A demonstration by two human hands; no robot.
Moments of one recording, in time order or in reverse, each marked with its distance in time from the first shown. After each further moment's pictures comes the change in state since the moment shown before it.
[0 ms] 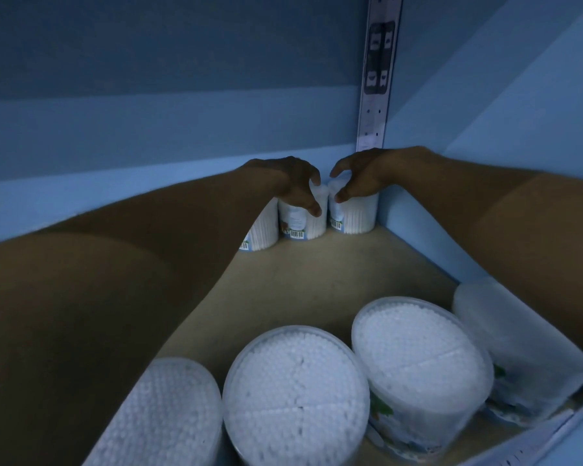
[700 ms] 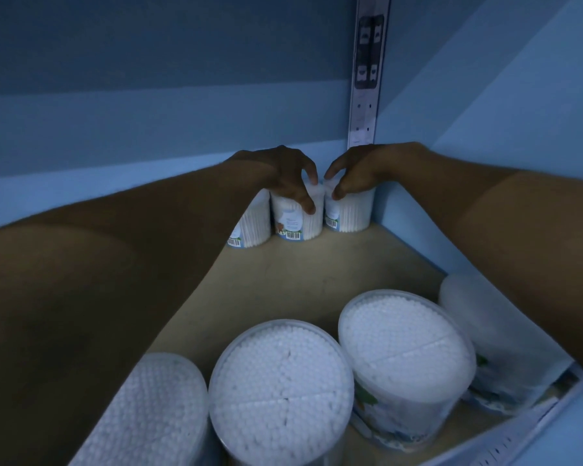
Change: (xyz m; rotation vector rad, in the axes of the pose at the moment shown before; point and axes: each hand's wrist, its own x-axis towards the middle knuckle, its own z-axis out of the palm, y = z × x) left_hand 0.004 -0.001 -0.006 -0.009 -0.002 0.060; right_hand -0.007 0.004 0.001 0.078 -0.014 0.003
